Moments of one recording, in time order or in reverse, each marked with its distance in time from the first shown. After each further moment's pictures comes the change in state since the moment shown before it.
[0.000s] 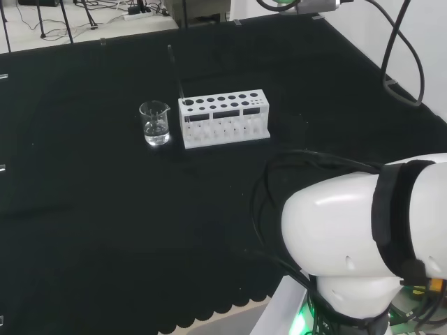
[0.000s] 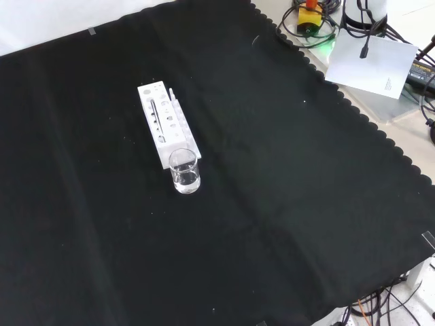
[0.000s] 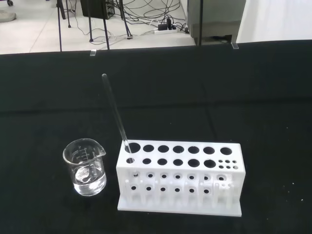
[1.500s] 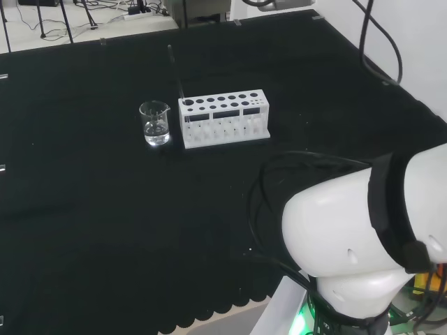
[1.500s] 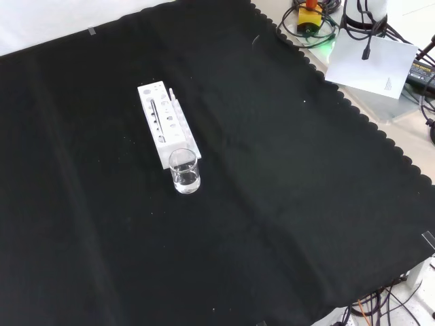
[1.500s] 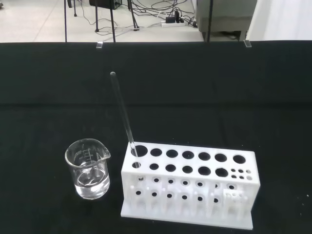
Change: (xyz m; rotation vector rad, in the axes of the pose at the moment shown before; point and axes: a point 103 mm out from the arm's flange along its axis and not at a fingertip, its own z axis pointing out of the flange) arm 0.019 0.043 0.012 0.023 -0.028 -0.036
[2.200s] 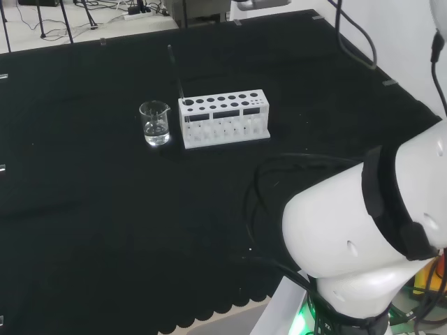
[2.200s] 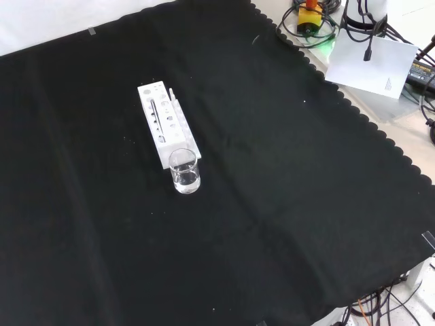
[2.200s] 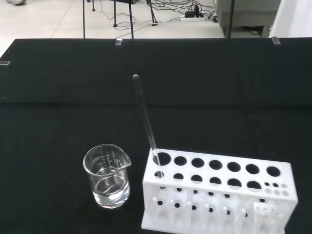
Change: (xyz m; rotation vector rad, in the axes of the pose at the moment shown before) arm 0.021 0.044 0.016 0.017 0.021 -0.051
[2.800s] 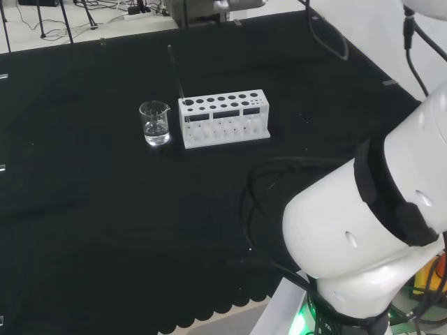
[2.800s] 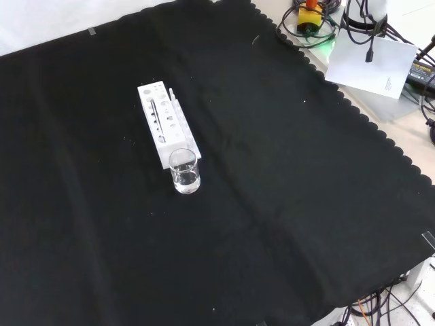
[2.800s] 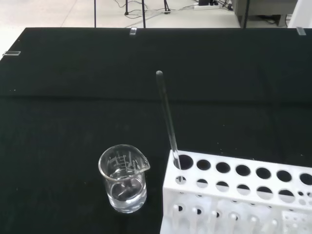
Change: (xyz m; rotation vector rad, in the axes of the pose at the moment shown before) arm 0.024 0.042 0.017 0.033 0.005 -0.033
